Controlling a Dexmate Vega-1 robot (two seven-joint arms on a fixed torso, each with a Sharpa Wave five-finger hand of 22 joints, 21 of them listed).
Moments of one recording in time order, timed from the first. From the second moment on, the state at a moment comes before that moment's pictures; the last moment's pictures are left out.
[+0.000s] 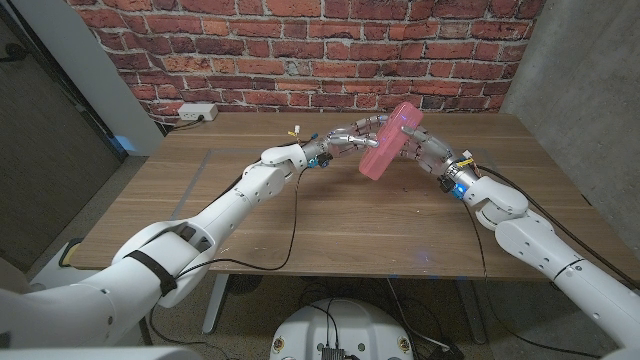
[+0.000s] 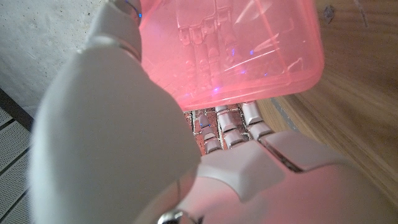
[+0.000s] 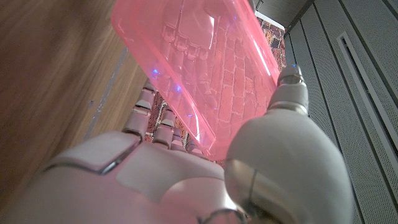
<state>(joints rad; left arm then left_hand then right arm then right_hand) 0.45 0.26 0.64 -1.07 -0.70 -0.04 -0.66 1.37 -0.35 0.29 -0.10 0.50 0.32 -0.13 0.49 0.45 0.10 -0.11 0.30 0.54 0.18 -0.04 0.79 0.82 0.16 0.03 1.20 0.34 -1.03 -0.74 -0.31 -1.69 0.85 0.21 0.31 0.89 -0.01 0.04 -0.25 0.47 -0.17 -0.03 0.21 0.19 -0.17 0.11 0.25 0.24 0.21 0.02 0.27 0.30 0.43 0.24 0.26 0.24</state>
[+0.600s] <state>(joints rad) 0.46 0.26 0.63 -1.09 -0.70 -0.04 -0.66 1.30 -0.28 0.29 -0.10 0.50 0.36 -0.14 0.50 0.44 0.12 -0.12 0.30 0.54 0.19 -0.02 0.79 0.80 0.17 0.03 1.27 0.25 -1.06 -0.72 -0.28 -1.70 0.90 0.18 0.24 0.93 -0.05 0.07 -0.28 0.62 -0.17 -0.04 0.22 0.19 -0.11 0.06 0.27 0.24 0.26 0.02 0.29 0.33 0.44 0.23 0.29 0.24</state>
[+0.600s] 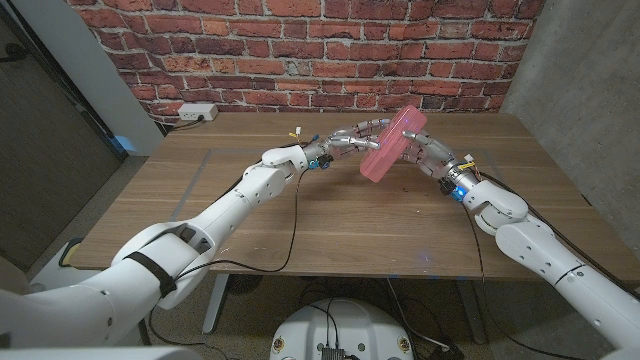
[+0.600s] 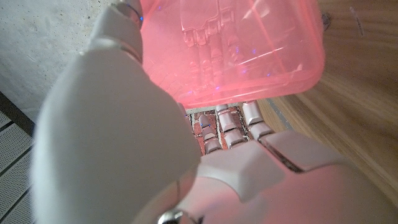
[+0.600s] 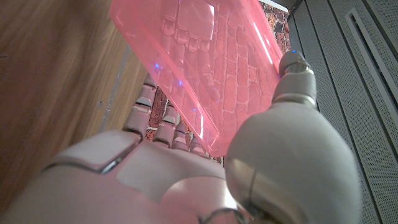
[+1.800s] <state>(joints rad) 0.53 0.36 0.61 -1.24 -0.64 -0.08 -0.49 1.04 -0.02 0.38 0.08 0.22 0.32 -0.22 0.38 0.35 0.09 -0.18 0.26 0.48 -0.04 -0.03 0.49 0.39 -0.17 0.21 0.93 0.17 -1.10 -0.70 -0.23 -1.71 0.93 0.14 0.13 0.94 -0.06 0.15 -0.20 0.67 -0.17 -0.04 0.21 0.19 -0.10 0.06 0.28 0.24 0.29 0.02 0.30 0.34 0.48 0.18 0.30 0.24</state>
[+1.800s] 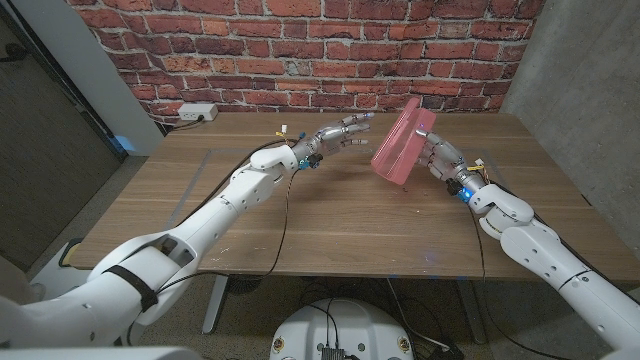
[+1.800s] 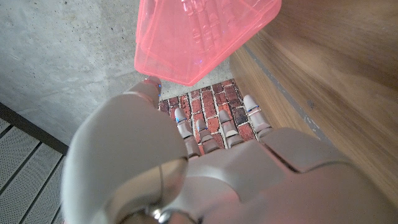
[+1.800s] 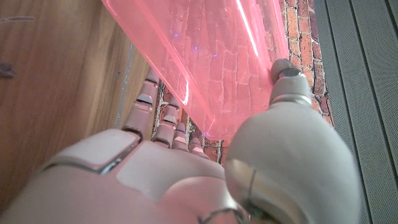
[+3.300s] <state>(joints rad) 0.58 0.53 0.71 -1.54 -0.07 -0.18 -0.10 0.71 -0.16 0.11 0.11 0.21 0.11 -0.21 0.21 0.24 -0.17 -0.12 0.21 0.36 -0.17 0.04 0.27 0.27 -0.17 0.21 0.65 0.17 -1.06 -0.63 -0.22 -1.71 0.78 0.21 -0.09 0.94 -0.06 0.16 -0.20 0.72 -0.17 -0.05 0.20 0.19 -0.11 0.06 0.28 0.24 0.29 0.02 0.28 0.36 0.48 0.18 0.31 0.24</state>
